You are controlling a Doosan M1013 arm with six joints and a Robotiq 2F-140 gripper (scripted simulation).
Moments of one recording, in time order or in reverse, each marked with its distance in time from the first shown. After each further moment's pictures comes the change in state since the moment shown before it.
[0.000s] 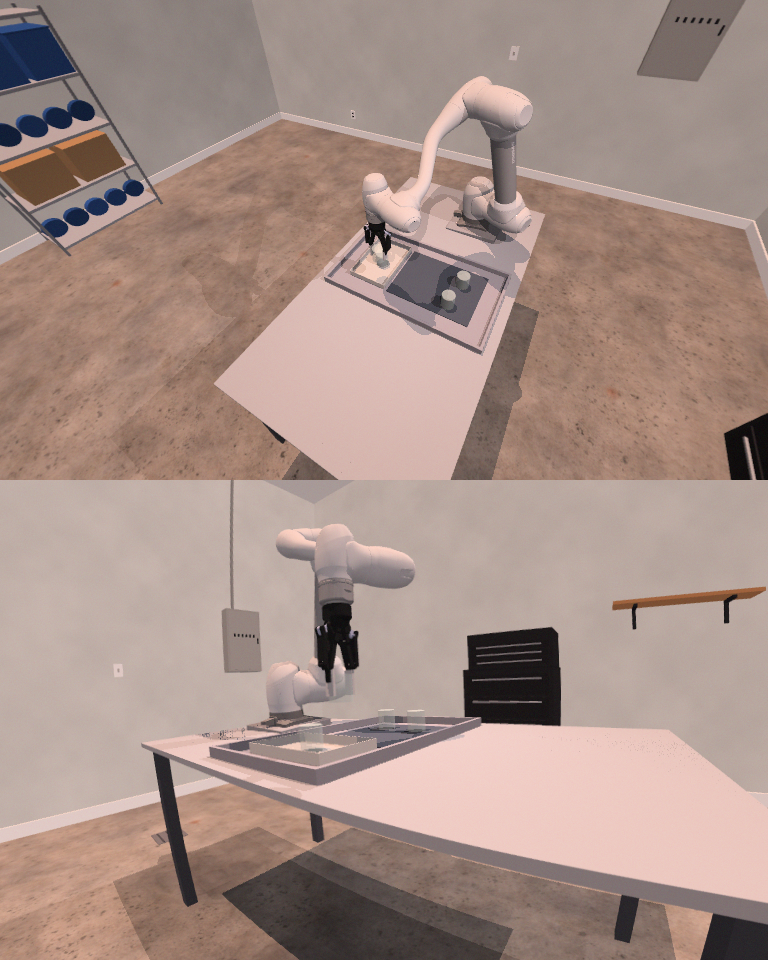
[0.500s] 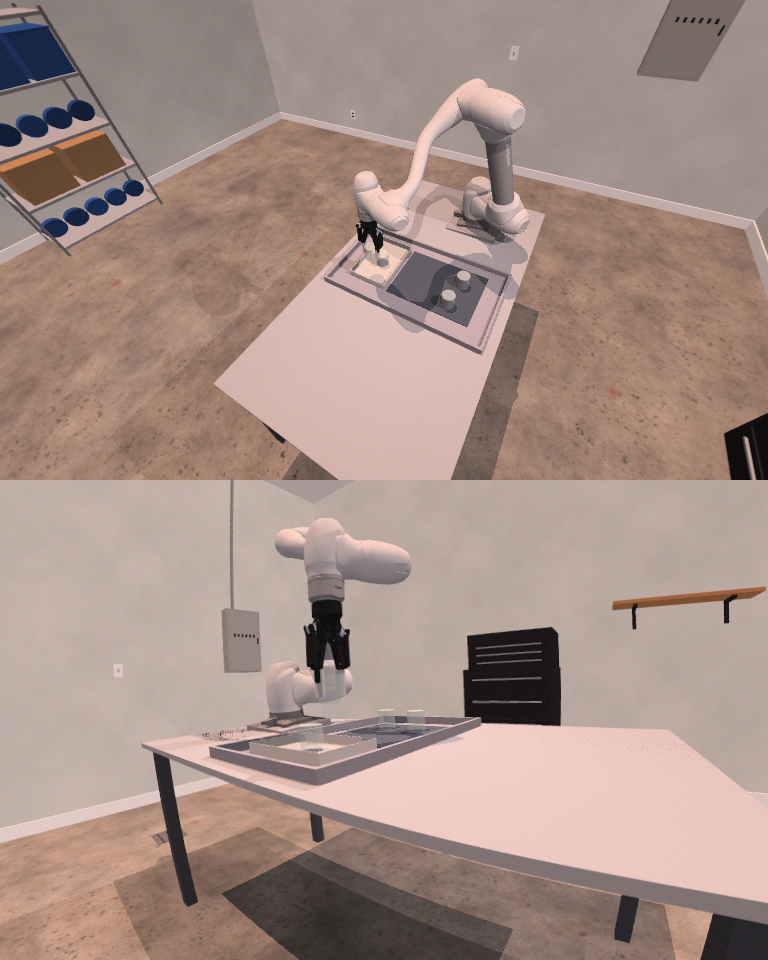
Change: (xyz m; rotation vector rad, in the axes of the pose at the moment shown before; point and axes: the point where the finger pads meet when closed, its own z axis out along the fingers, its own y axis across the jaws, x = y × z) arm -0.004 -0.039 0.000 0.000 0.000 0.000
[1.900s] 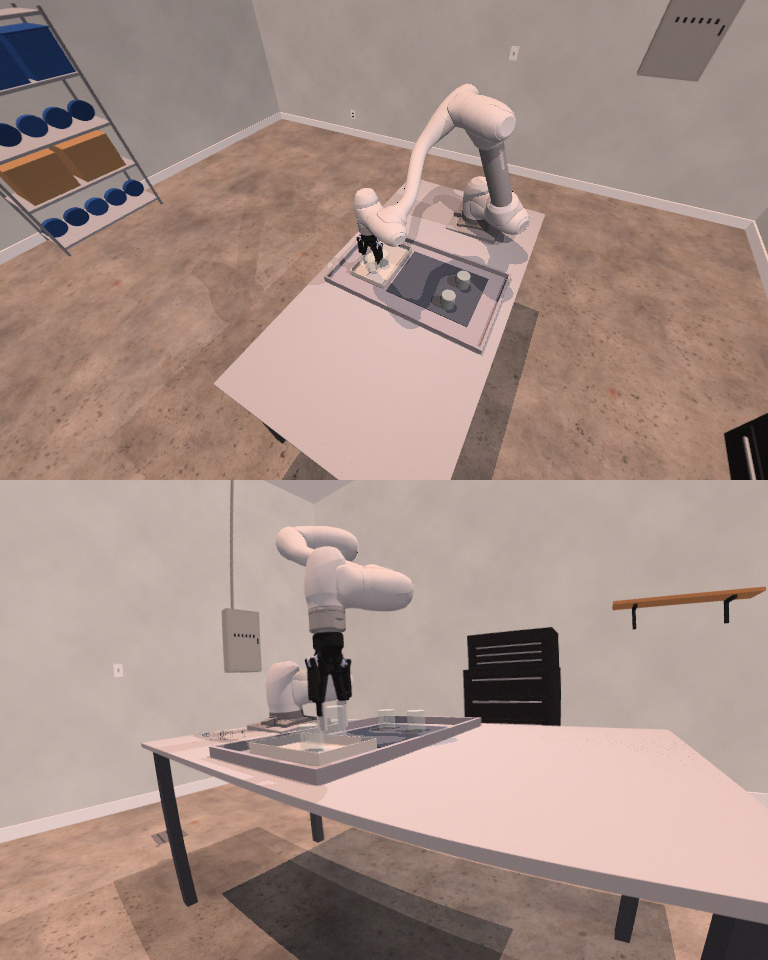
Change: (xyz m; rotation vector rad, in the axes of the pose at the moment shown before) arm -0.002 -0.002 0.078 -0.005 0.003 -0.001
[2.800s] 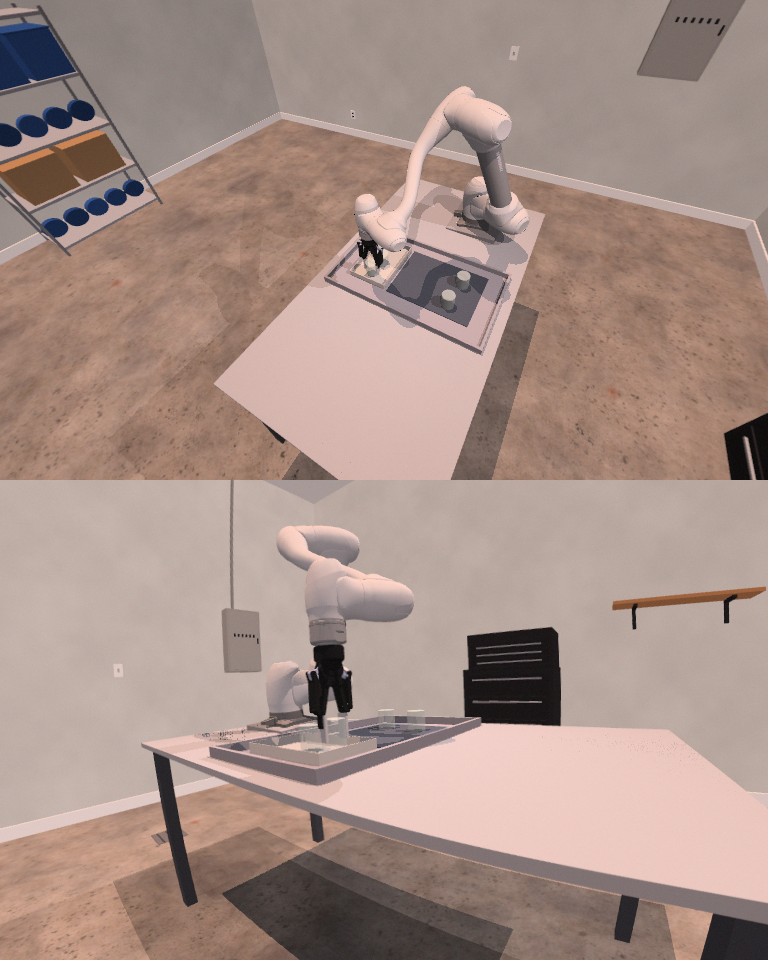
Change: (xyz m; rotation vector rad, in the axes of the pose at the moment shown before) arm 0.000 0.000 0.030 -0.001 -0.001 0.000
